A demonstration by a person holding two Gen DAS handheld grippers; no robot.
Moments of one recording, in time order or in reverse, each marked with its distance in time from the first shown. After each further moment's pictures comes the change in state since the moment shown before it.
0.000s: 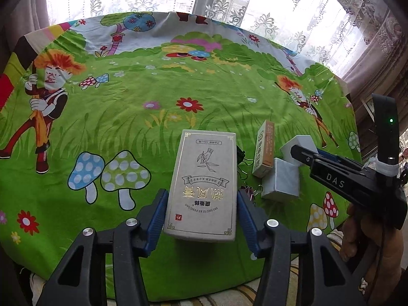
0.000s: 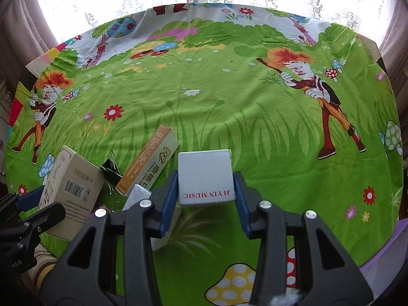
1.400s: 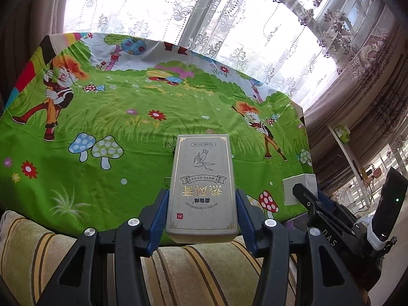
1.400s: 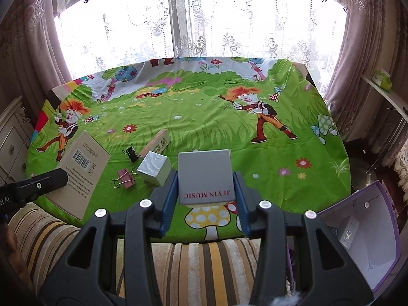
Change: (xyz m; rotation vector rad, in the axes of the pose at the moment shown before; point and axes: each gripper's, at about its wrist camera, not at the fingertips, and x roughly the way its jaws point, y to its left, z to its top) left arm -0.091 -0.045 -0.058 -0.074 -0.159 -0.154; right arm -0.144 -0.018 -0.091 0.034 -0.259 -0.068
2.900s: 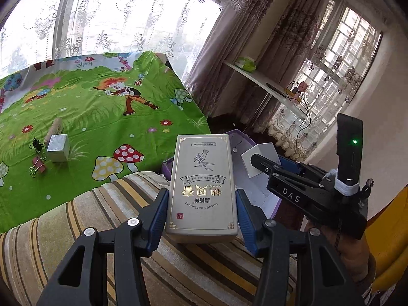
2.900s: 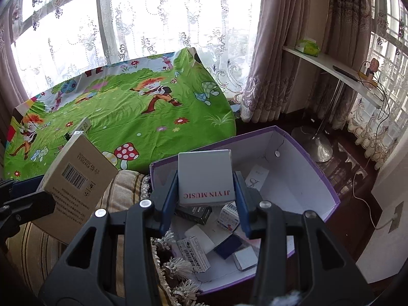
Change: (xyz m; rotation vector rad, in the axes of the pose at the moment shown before) left arm -0.019 -0.185 -0.103 0.458 0.135 -0.378; right arm -0.116 -0.159 -0.084 0.204 0.009 -0.257
